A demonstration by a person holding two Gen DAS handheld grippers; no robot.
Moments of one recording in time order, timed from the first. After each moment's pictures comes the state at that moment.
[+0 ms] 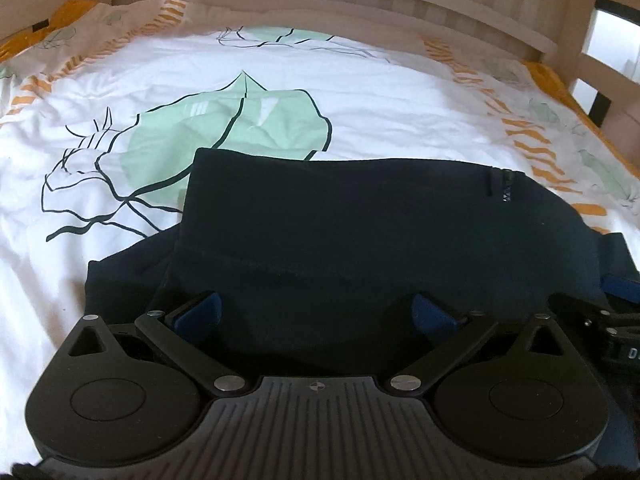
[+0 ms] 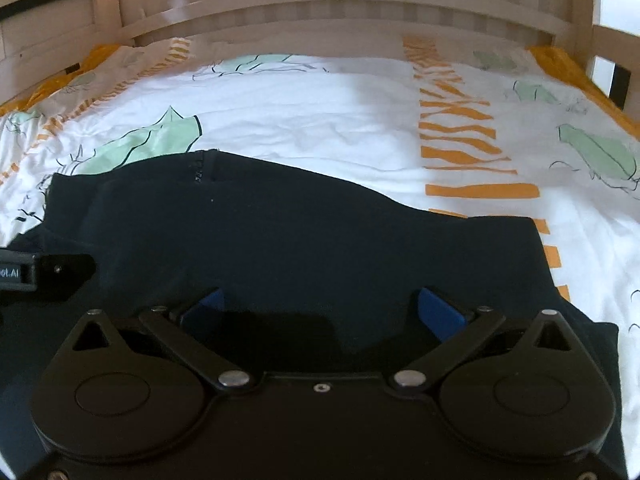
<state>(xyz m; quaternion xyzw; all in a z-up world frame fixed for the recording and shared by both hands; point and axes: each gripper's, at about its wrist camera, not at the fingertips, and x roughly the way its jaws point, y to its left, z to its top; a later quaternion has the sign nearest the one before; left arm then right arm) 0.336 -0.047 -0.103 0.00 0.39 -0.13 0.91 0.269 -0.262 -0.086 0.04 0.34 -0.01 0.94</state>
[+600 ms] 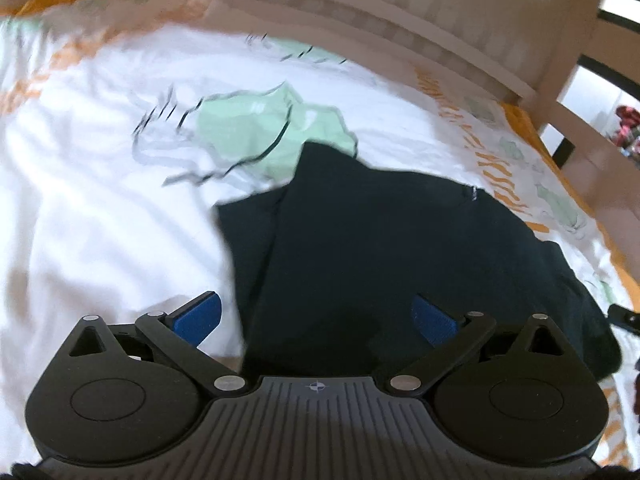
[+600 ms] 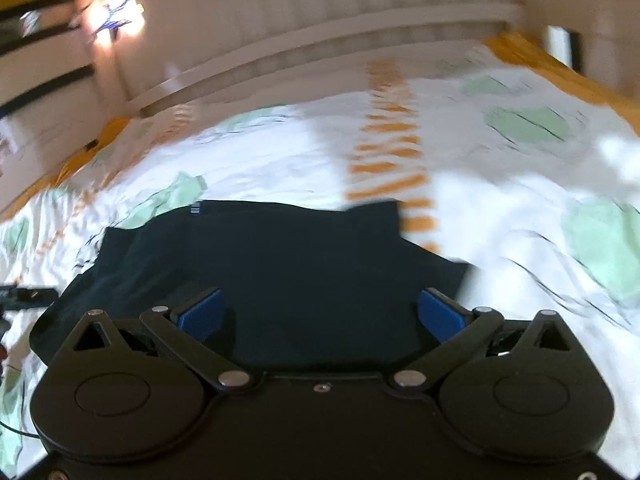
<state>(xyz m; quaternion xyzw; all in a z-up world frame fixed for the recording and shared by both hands) 0.268 0.070 -0.069 -0.09 0.40 -0.18 0.90 0.153 -0.370 -0.047 0.17 0.31 0.00 0.94</state>
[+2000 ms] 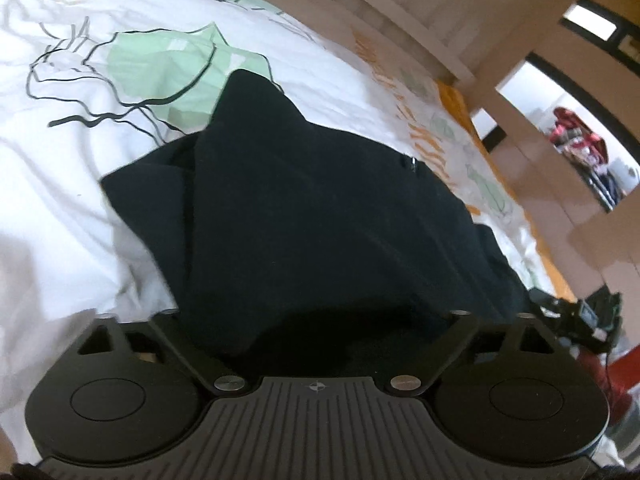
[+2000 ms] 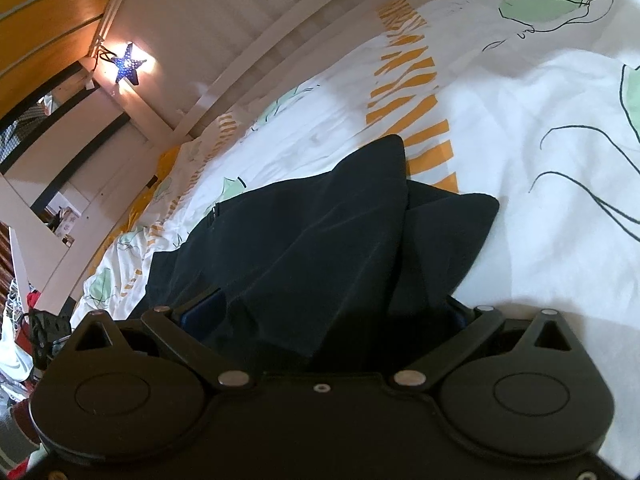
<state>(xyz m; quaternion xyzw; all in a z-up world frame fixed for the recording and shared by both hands) 0.303 0.052 -0.104 -0.16 0.43 -0.30 0.84 0.186 -0.410 -0.102 0.32 0.31 0.13 0.88</state>
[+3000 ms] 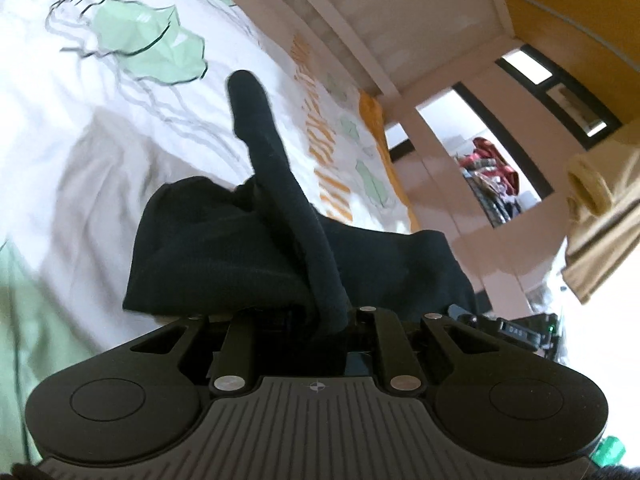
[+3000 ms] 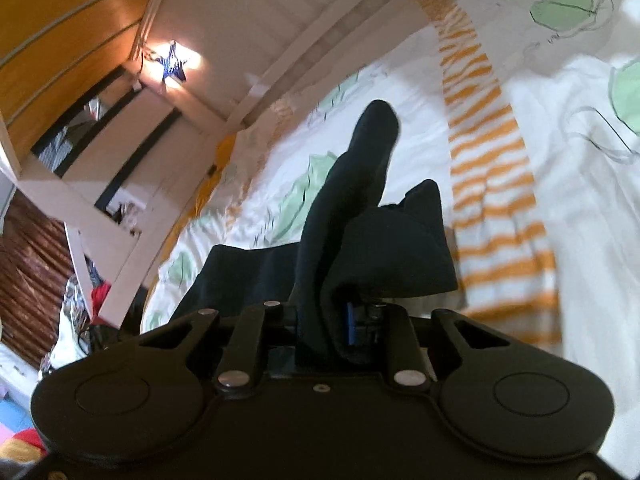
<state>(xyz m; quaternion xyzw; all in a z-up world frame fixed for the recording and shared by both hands) 0.194 0.078 -0.060 -0.28 0.43 -0.39 0.77 0.073 -0.375 -0.005 0.36 0.34 0.18 0.85</state>
